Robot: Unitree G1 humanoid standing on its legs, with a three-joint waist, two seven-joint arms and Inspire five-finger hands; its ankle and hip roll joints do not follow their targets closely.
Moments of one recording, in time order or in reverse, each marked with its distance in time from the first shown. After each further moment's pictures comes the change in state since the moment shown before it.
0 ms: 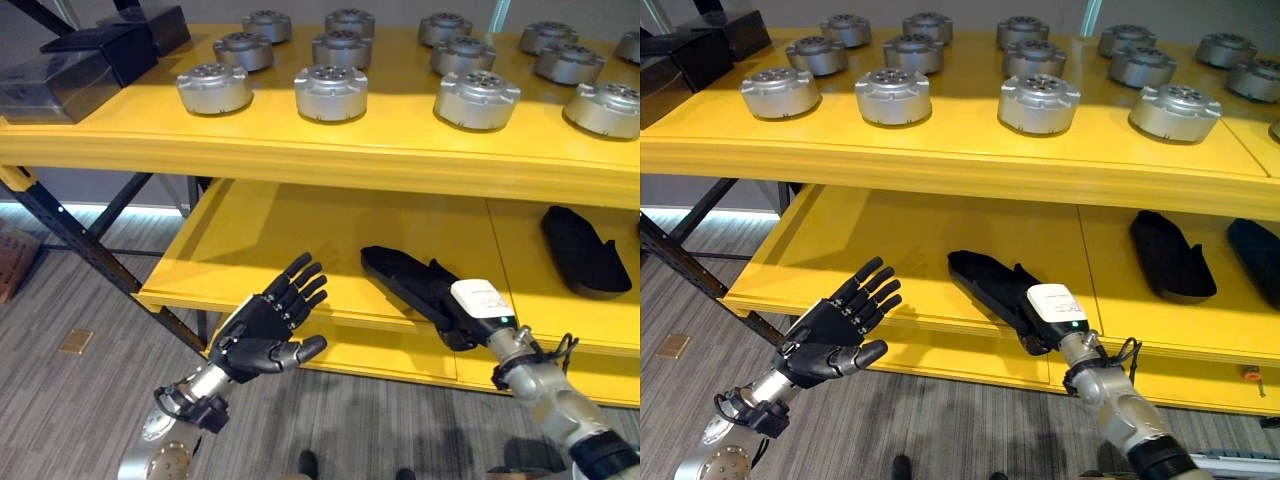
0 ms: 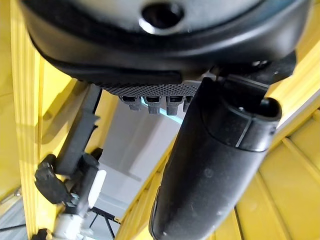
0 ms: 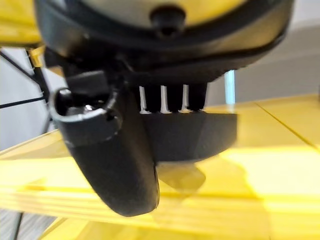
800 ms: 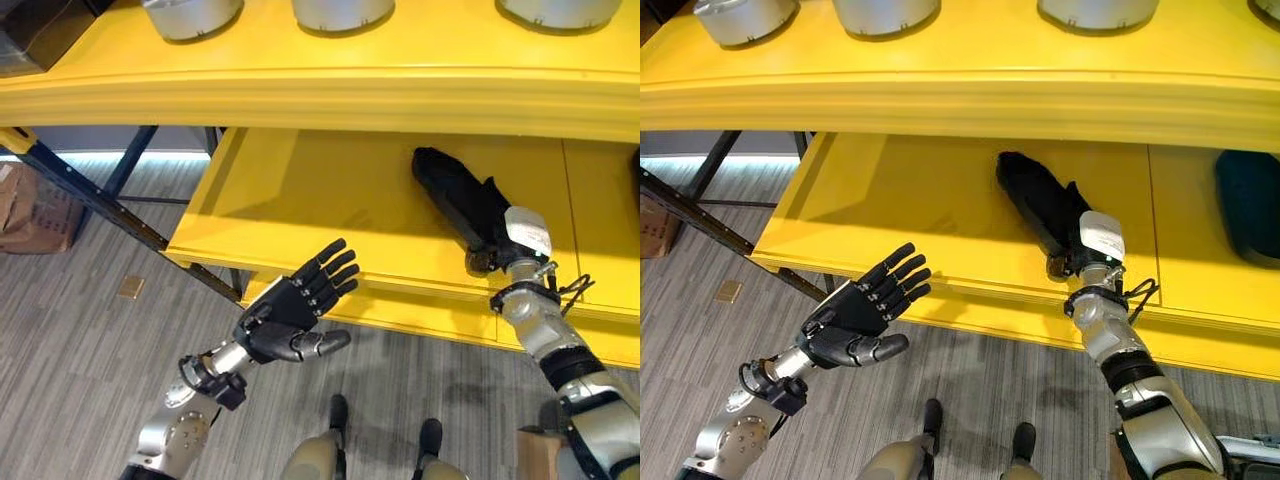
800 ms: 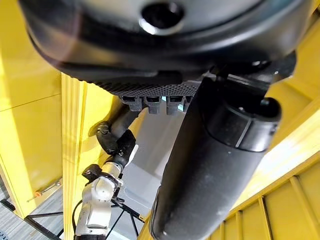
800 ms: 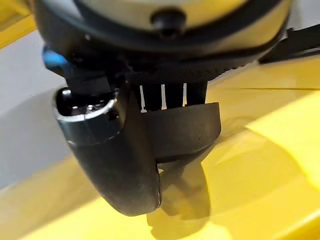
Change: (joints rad) left arm -0.156 0.005 -0.076 0.018 -0.003 0.047 -0.014; right arm -0.457 0.042 -0.023 0.331 0.335 0.181 -0.197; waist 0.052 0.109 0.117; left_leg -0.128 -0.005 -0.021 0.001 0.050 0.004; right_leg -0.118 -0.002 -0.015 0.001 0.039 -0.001
